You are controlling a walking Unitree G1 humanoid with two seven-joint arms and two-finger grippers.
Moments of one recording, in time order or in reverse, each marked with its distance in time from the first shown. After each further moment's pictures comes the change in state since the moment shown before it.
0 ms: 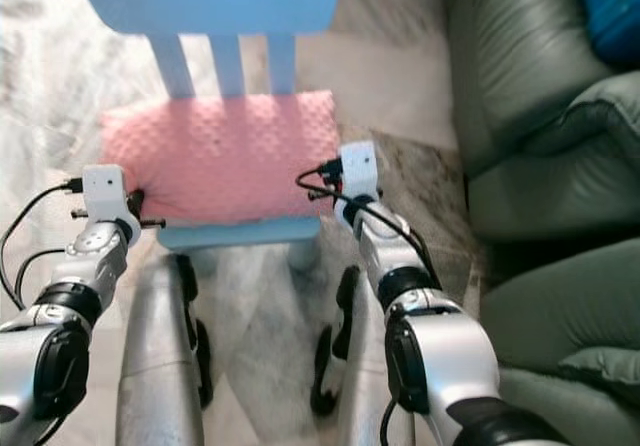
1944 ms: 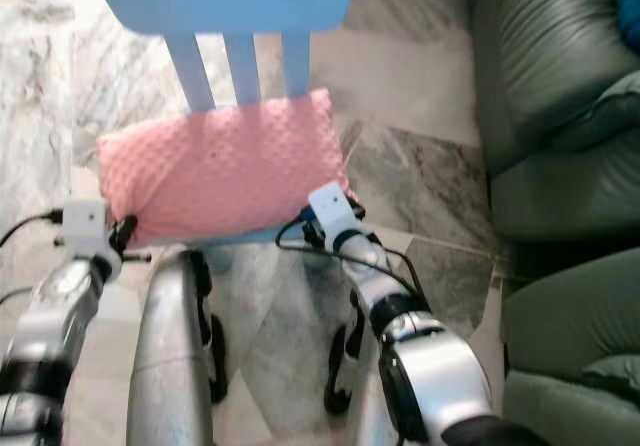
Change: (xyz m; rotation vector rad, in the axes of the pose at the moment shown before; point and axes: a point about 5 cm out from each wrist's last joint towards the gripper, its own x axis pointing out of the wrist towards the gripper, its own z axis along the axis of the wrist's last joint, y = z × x) left arm -0.051 0.017 -0.029 0.041 0.005 -0.119; right arm -0.015 0.018 -0.053 -0.389 0.226 -0.072
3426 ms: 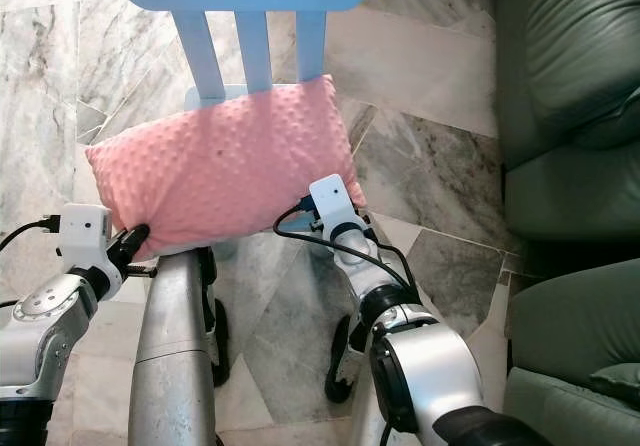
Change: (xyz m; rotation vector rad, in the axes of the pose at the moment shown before) left arm -0.032 -0.016 0.017 -0.040 0.014 -0.147; right arm 0.006 0.003 0.011 0.101 0.031 -0.103
